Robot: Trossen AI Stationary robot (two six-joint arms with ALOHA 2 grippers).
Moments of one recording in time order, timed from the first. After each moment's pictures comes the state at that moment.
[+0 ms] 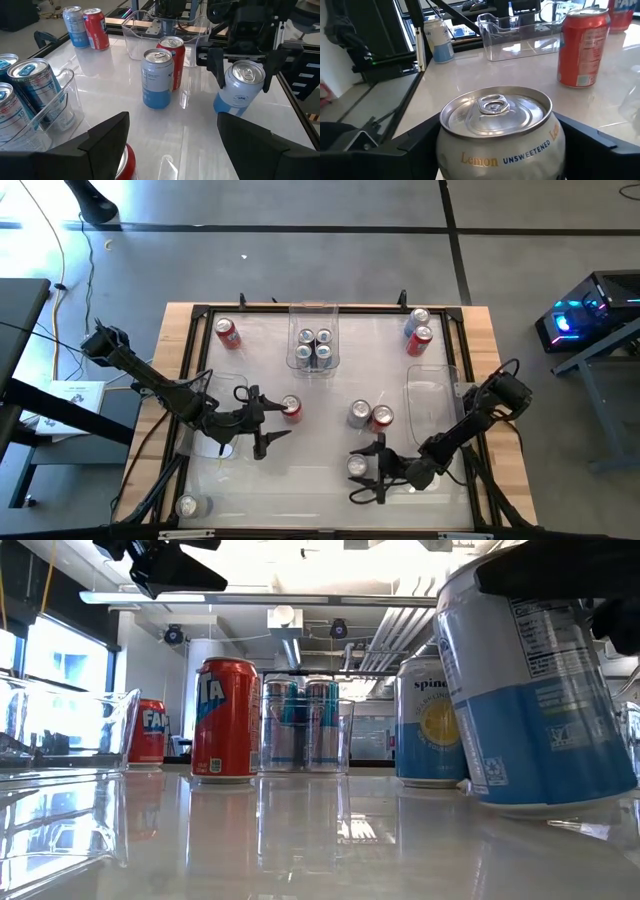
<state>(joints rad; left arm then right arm) -0.56 1.20 0.68 0.05 -0.69 -0.35 0.77 1.86 0.64 0.94 0.77 0.39</state>
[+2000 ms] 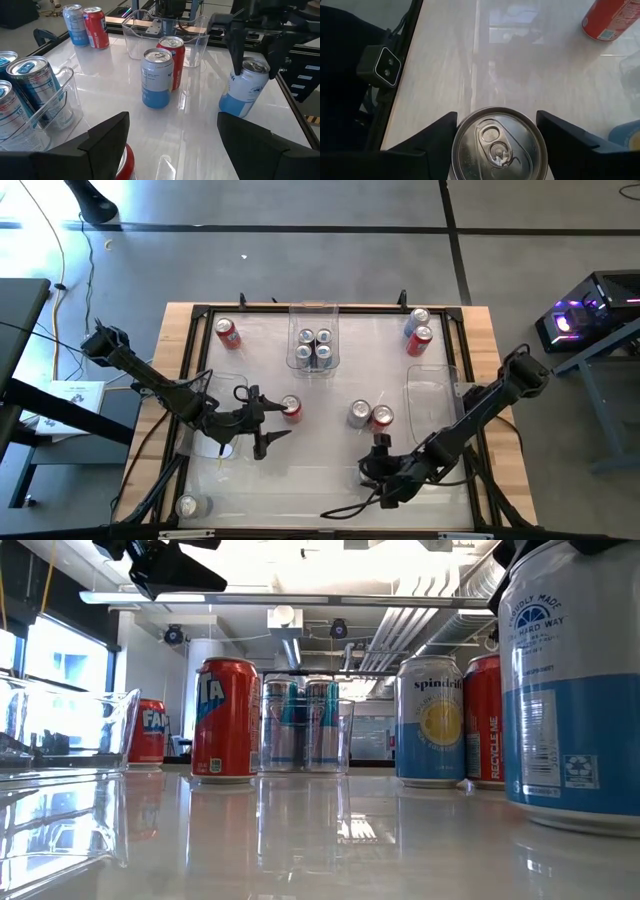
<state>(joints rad) -0.56 1.20 0.68 0.05 -0.69 -0.36 0.72 1.63 1.07 -0.34 0.42 0.52</state>
